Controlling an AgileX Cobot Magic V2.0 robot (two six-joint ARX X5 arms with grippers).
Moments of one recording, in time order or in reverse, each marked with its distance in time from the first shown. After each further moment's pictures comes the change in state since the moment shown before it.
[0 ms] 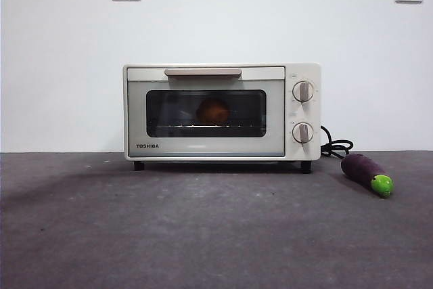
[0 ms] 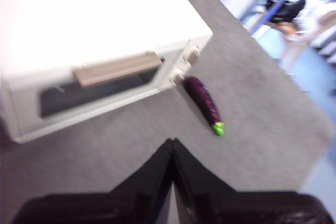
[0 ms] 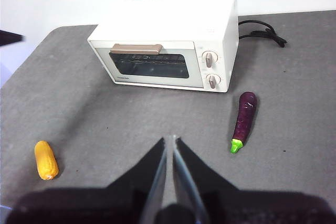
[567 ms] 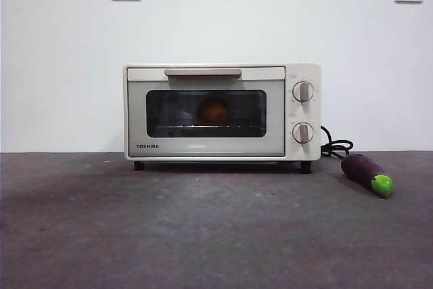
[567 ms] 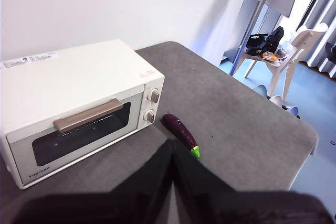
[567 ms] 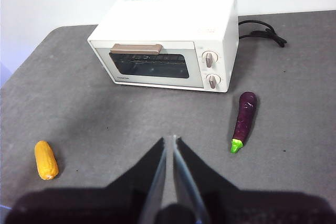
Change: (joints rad) left arm -0.119 -0.317 0.000 -0.047 -0.079 0.018; right arm 0.000 0.000 0.000 0.000 0.000 0.000
